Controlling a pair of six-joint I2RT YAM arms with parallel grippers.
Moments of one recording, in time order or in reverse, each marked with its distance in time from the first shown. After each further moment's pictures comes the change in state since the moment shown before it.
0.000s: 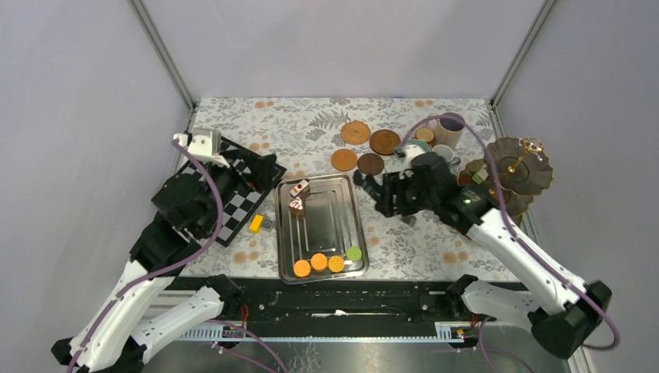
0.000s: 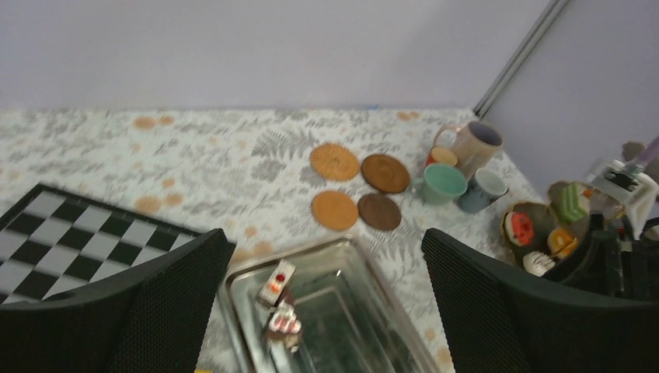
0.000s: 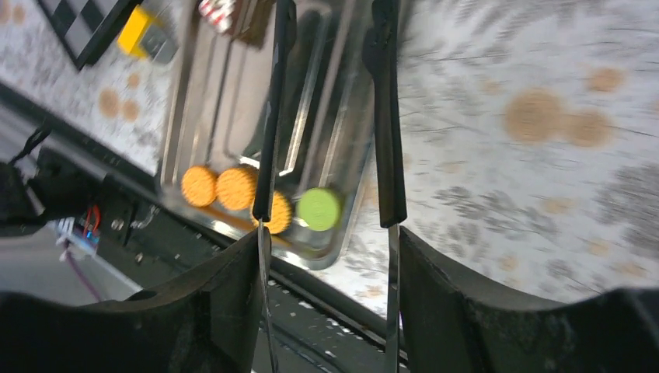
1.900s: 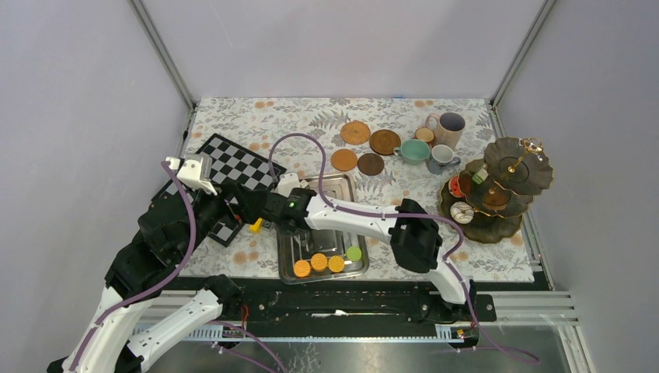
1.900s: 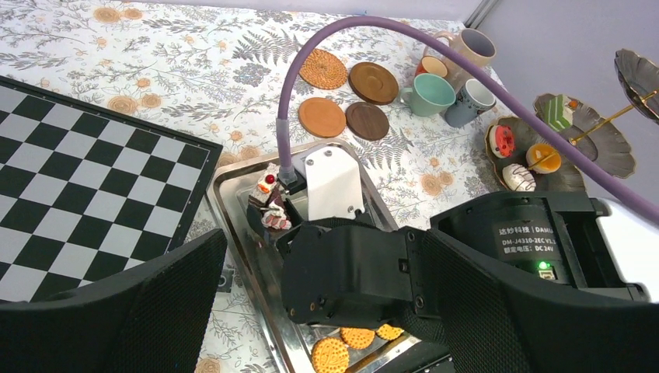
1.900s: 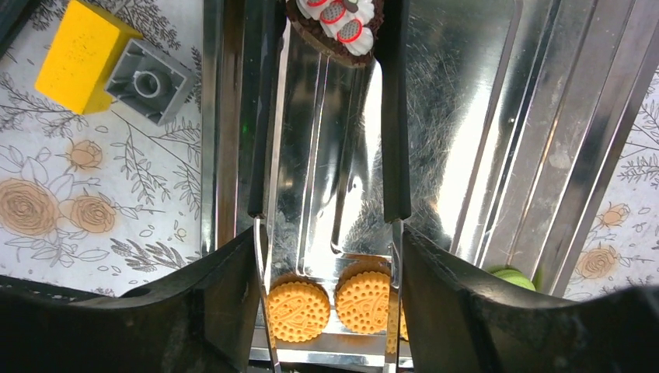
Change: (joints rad) left arm 0.000 -0.170 0.009 -0.401 0.082 -0.129; right arm 0.634 1.152 0.873 -0.230 0.563 0.485
